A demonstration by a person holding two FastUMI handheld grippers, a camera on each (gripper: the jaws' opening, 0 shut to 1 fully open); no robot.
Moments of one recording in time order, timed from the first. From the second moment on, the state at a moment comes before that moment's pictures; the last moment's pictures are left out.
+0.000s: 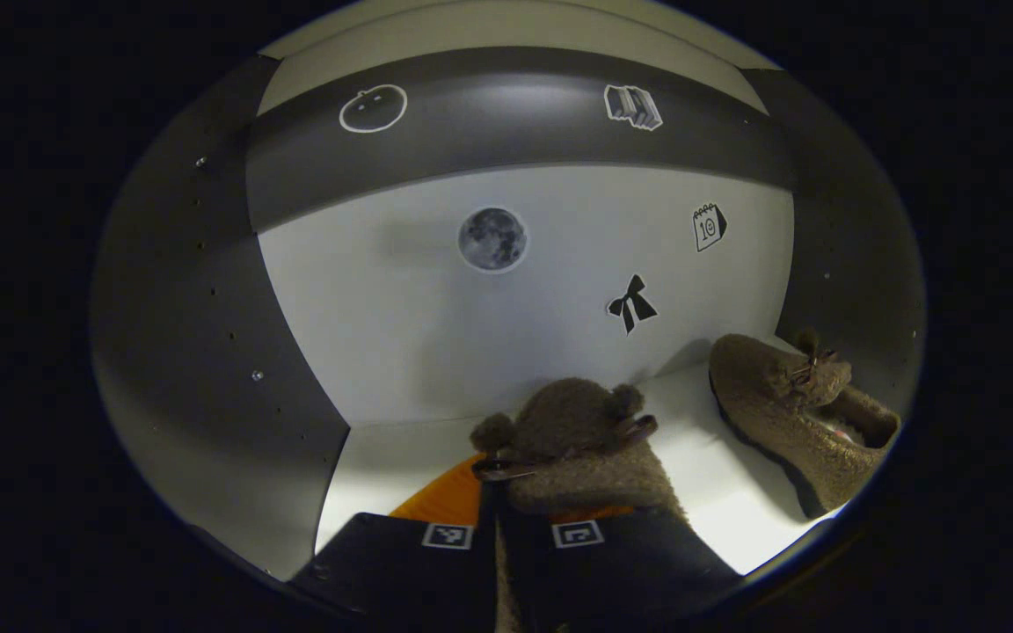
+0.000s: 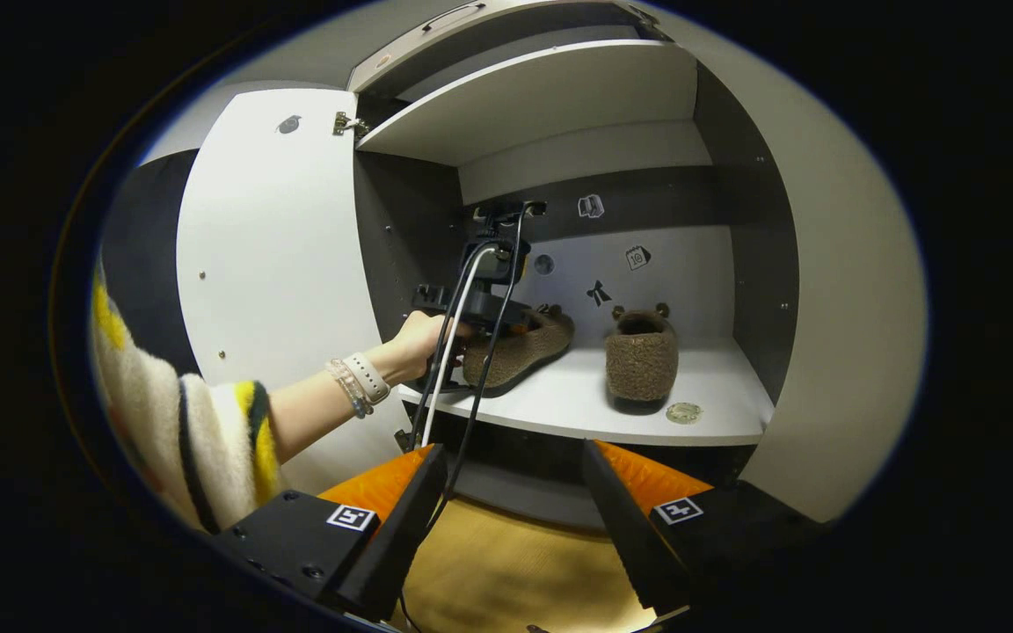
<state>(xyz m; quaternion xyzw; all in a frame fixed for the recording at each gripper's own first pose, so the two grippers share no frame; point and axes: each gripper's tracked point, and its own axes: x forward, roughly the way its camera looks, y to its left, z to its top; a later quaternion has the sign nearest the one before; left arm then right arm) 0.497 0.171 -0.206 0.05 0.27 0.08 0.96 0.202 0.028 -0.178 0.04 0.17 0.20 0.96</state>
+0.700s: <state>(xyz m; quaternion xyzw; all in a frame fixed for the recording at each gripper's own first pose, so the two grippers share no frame) 0.401 0.152 -0.118 0.08 0.18 0.07 0.98 0.180 0.049 -0.164 0.02 0.15 0.22 0.96</state>
